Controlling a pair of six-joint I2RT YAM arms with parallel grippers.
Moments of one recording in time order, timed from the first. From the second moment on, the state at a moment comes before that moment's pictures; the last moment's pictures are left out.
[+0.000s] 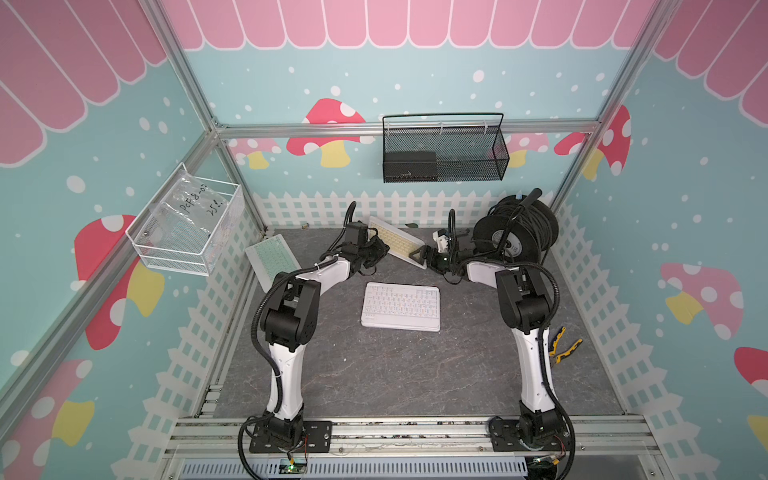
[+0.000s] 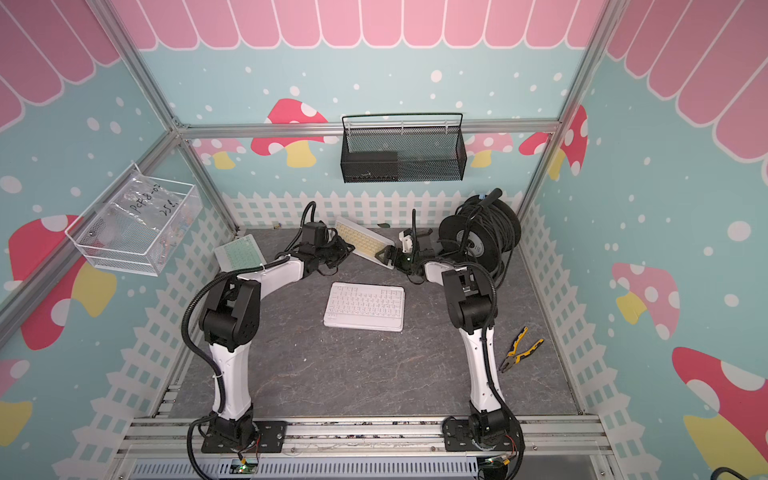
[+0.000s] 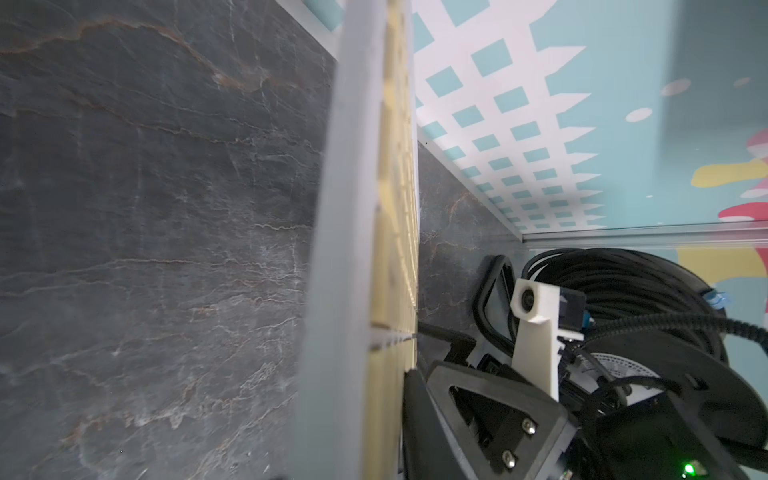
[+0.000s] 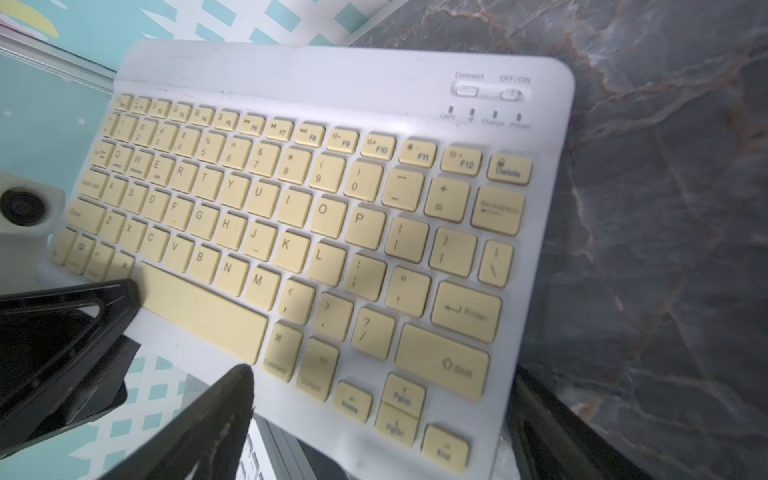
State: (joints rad) left arm -0.30 2.12 1.53 0.03 0.32 -0.96; right arm 0.27 2.32 1.56 0.14 -0.62 0.64
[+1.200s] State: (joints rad) left arm -0.34 1.63 0.98 0.43 0.43 -1.19; right arm 0.21 1.61 1.00 0.24 -0.66 0.76
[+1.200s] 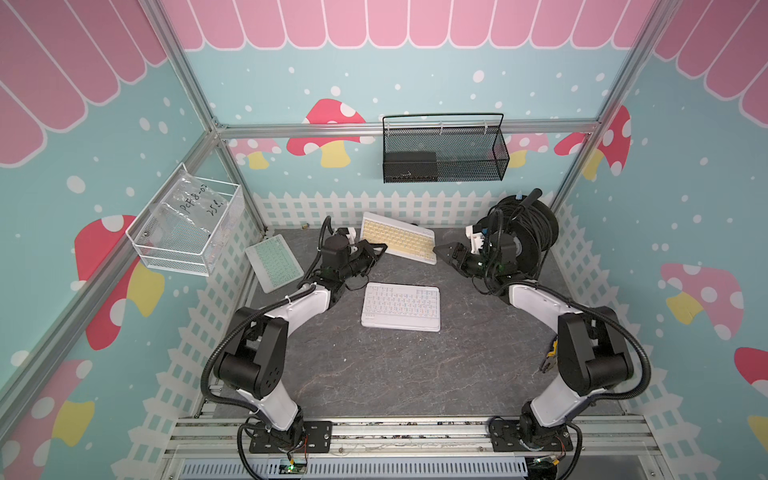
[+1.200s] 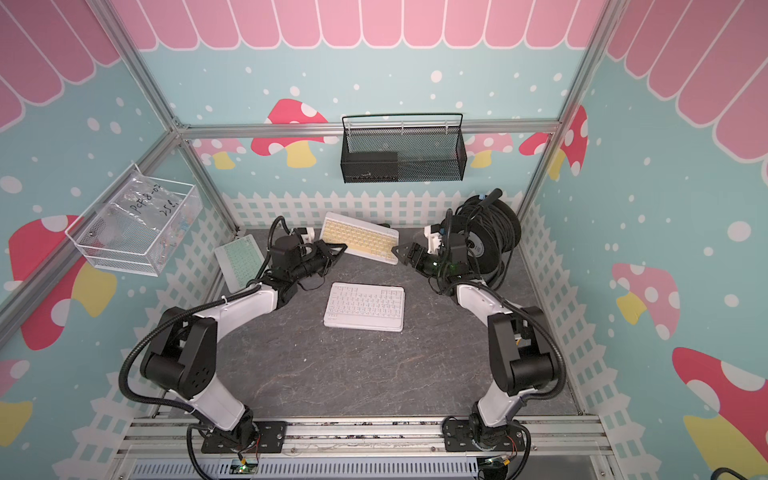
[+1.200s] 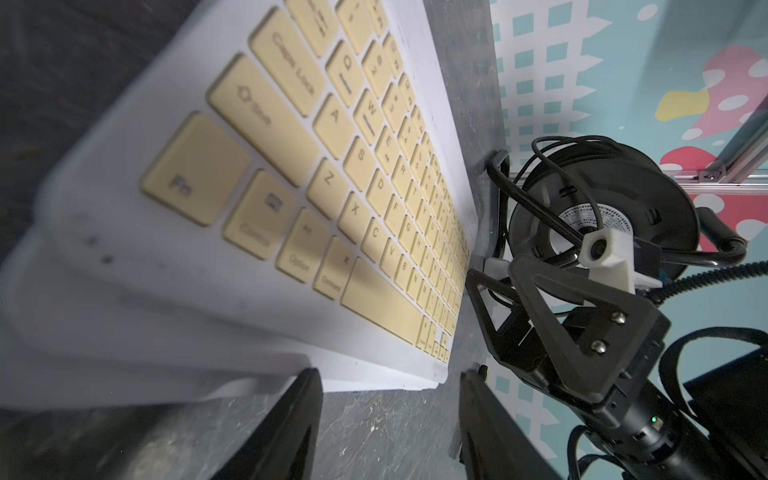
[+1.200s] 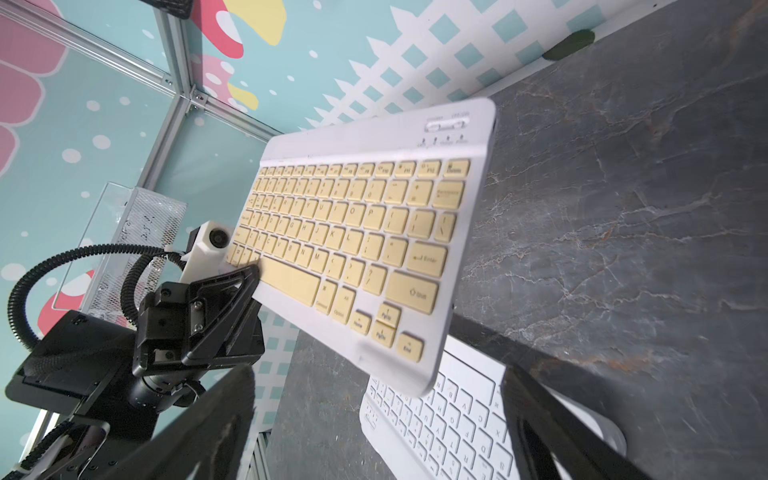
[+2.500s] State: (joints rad) left arm -0.57 1.53 0.38 0.86 0.20 -1.18; right arm 0.39 1.49 0.68 0.08 -0.39 0.70
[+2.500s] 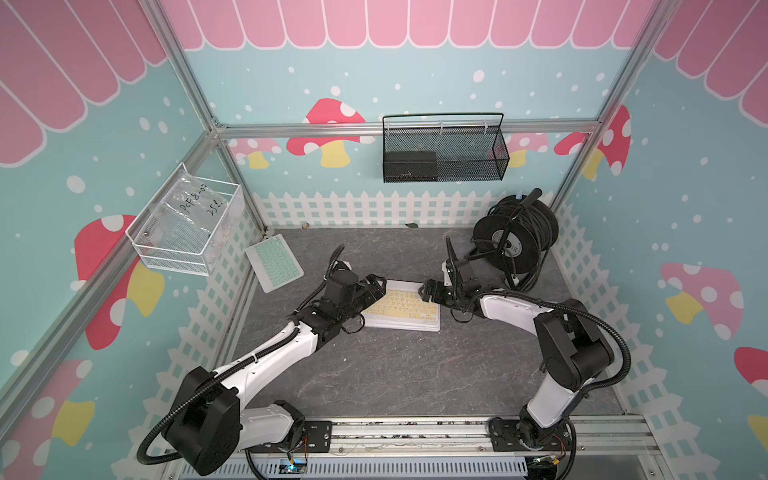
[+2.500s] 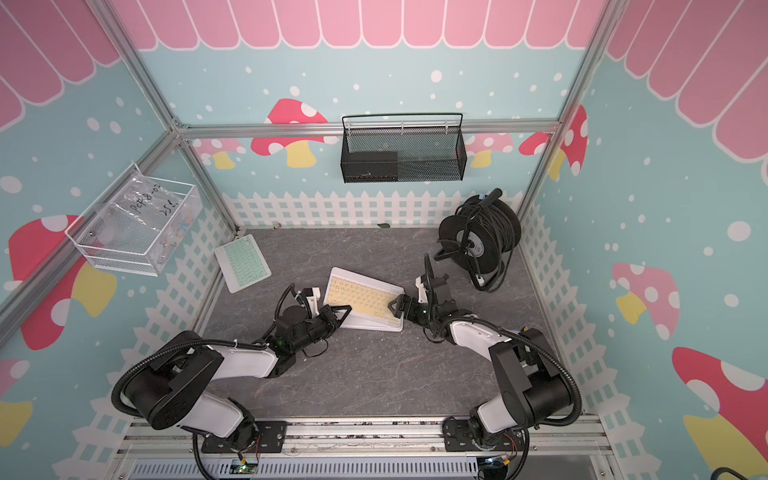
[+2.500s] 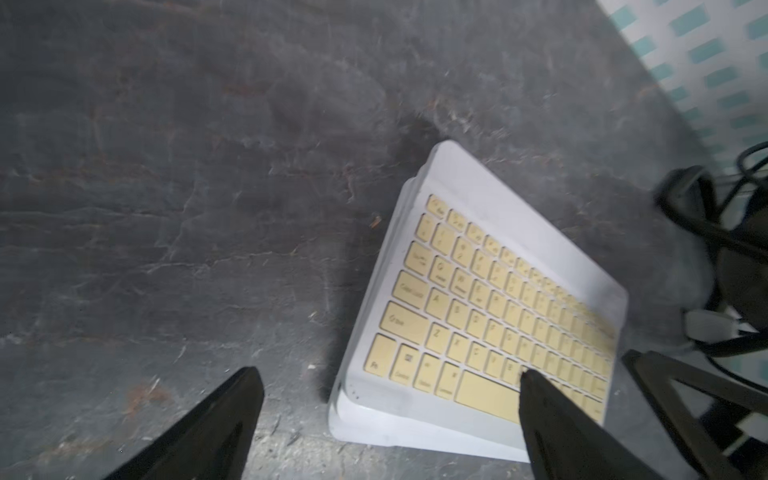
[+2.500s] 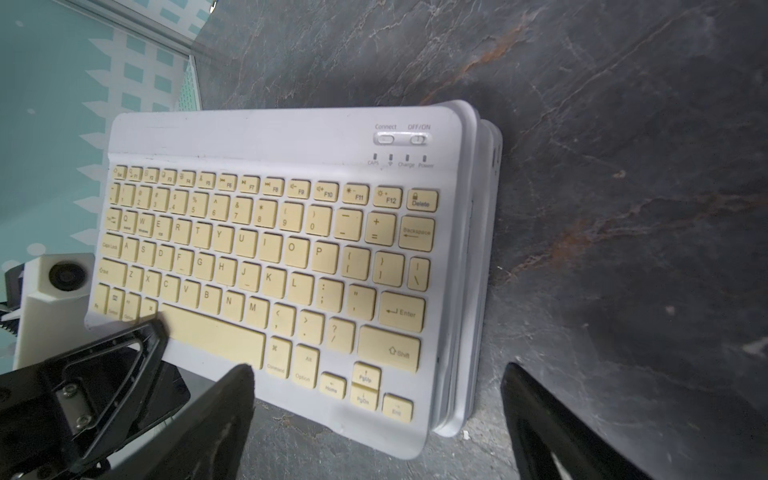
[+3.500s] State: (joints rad) left arm -0.57 1.60 0.37 0.88 0.16 -1.22; right arm 0.44 1.61 0.79 0.08 -0.36 0.68
